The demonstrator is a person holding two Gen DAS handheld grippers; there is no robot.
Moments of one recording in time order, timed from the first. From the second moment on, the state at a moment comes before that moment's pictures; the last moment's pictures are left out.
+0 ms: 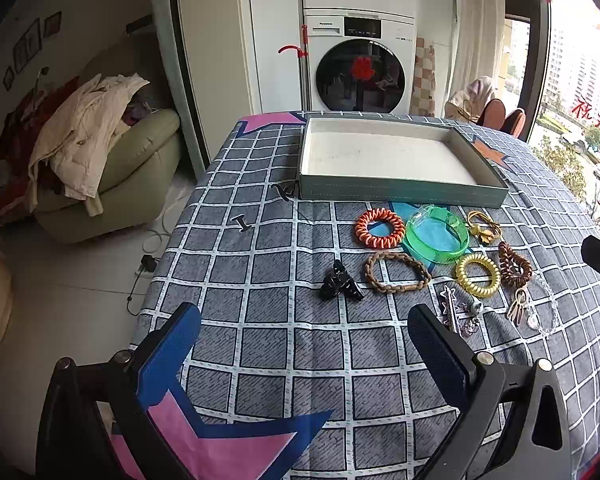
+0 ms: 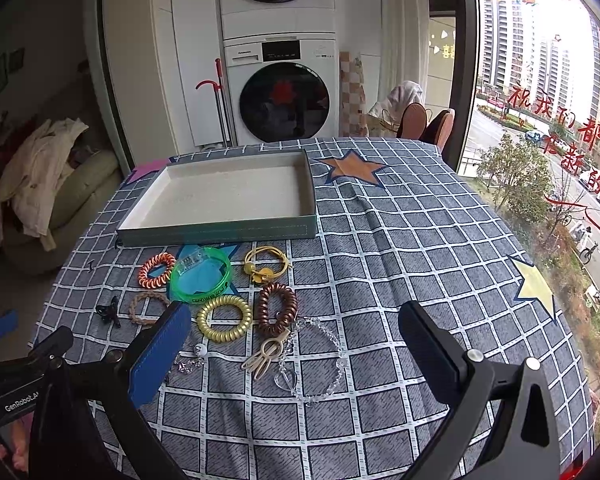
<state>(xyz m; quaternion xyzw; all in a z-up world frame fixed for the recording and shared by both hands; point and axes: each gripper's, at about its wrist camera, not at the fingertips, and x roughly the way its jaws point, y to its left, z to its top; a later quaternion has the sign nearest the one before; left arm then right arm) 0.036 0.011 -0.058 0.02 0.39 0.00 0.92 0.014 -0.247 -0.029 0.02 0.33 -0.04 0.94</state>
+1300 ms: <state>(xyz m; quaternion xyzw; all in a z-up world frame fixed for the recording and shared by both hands) 0.110 -0.001 -0.115 0.02 0.46 -0.07 0.89 0.109 -0.260 -0.104 0.03 0.52 0.05 0.85</state>
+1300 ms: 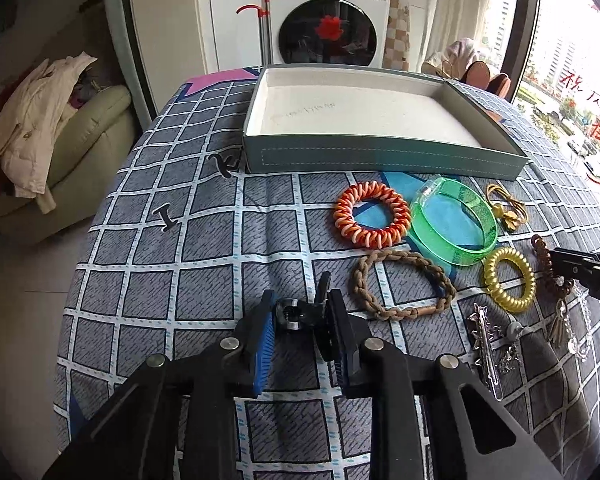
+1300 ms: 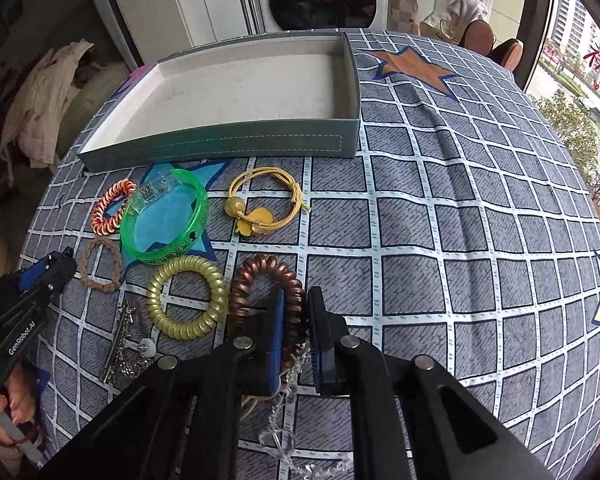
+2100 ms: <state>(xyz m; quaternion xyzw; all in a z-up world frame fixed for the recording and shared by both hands) 0.249 -0.041 -0.038 0.03 0.41 -0.10 0.91 0.229 -0.270 -0.037 0.12 0.45 0.08 0.88</state>
